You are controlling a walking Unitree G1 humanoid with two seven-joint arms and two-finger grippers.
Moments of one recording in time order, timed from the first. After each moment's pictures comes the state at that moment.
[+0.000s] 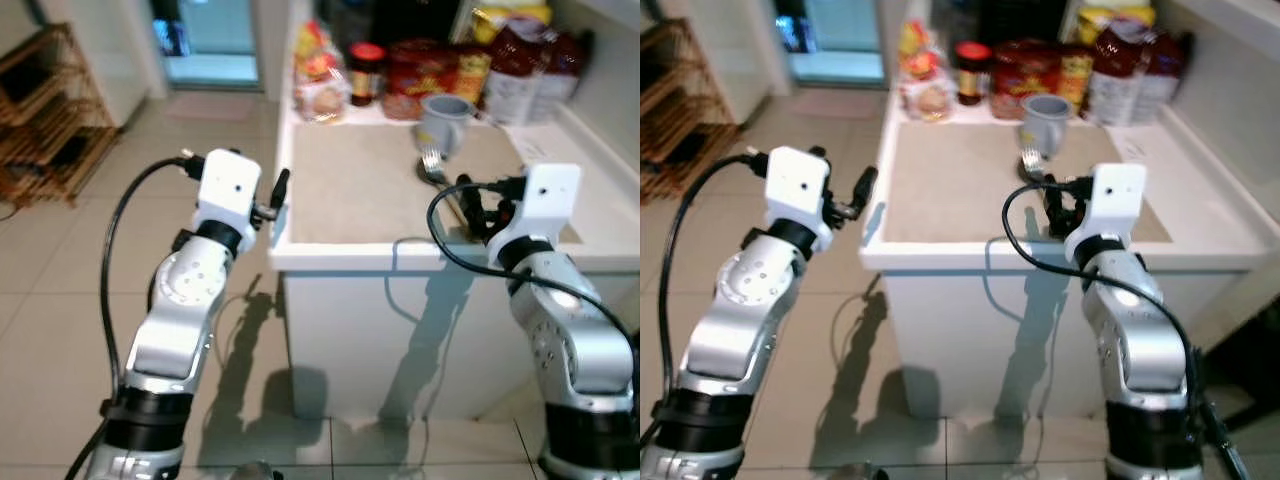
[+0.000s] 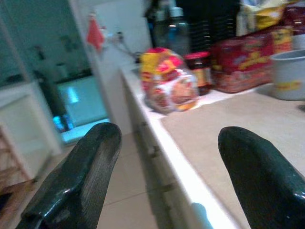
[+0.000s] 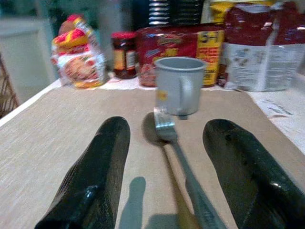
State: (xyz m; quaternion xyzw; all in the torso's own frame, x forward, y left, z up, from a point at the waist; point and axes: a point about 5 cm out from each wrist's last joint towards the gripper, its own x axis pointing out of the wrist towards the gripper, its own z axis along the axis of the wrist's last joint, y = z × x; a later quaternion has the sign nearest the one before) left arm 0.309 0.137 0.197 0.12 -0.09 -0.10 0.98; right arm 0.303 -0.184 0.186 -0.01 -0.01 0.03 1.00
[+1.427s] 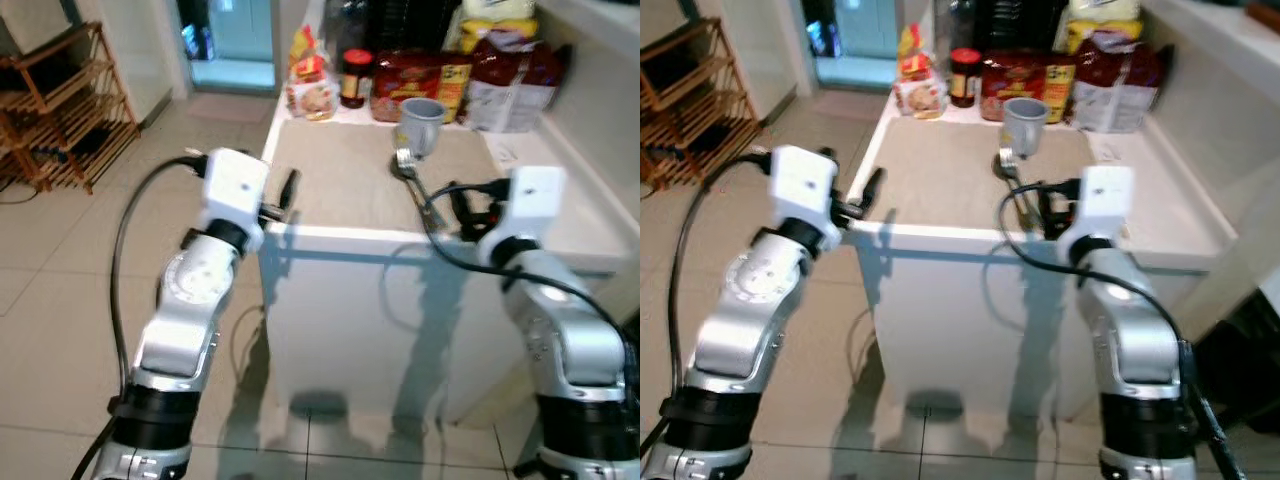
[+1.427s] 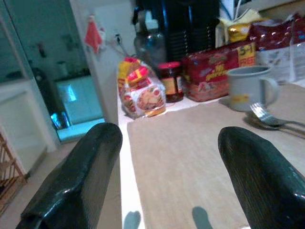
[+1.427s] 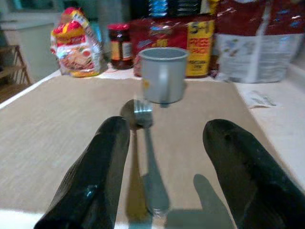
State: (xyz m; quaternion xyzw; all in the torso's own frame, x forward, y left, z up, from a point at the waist) left arm 0.310 0.125 0.197 0.11 -0.08 -0.13 0.98; right arm 0.307 -0.179 0.178 0.01 0.01 0.04 1.00
